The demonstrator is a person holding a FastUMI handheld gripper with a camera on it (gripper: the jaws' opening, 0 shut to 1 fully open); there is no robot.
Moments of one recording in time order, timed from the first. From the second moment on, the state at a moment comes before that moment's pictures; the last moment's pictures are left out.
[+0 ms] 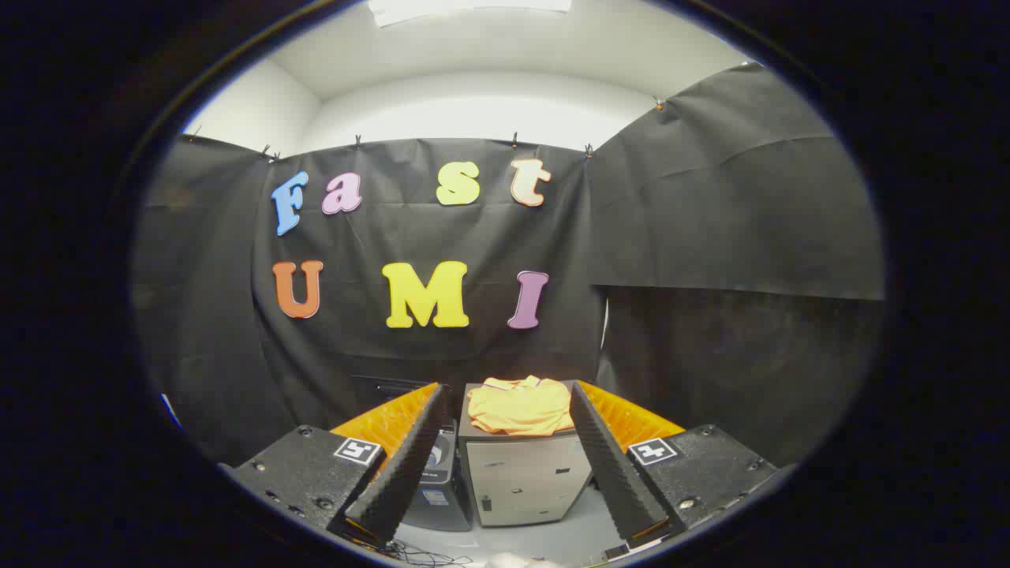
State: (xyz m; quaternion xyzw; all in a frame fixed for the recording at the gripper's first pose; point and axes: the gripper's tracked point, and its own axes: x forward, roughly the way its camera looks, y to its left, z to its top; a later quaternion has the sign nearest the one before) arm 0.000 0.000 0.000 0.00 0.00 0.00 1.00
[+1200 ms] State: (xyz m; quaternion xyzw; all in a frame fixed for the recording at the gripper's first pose) arm 0.023 0.018 -0.006 0.00 0.01 -0.01 1.00
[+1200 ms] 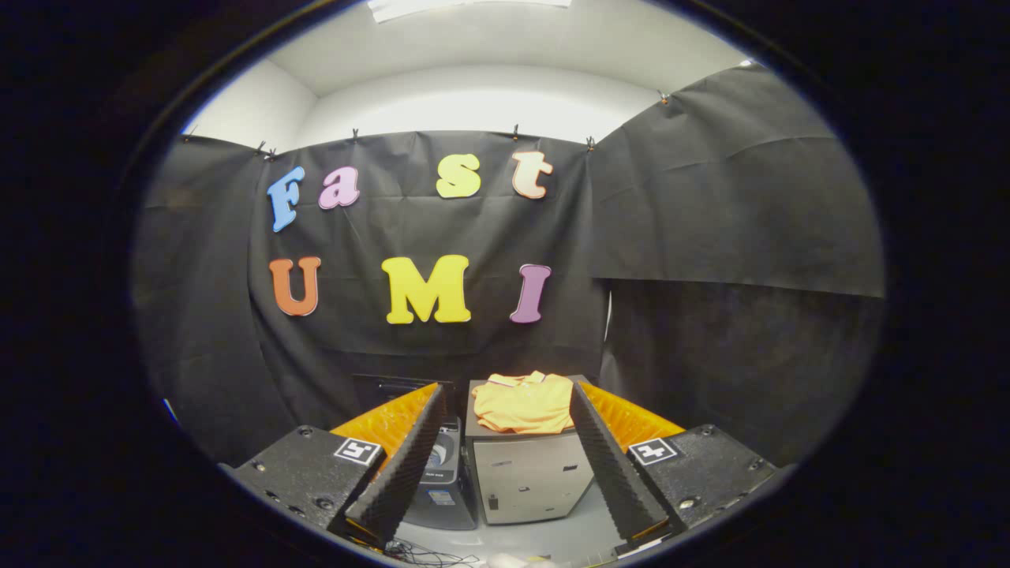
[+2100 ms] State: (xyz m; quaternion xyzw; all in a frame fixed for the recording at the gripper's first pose) arm 0.225 -0.023 -0.002 -0.01 0.05 0.02 1.00
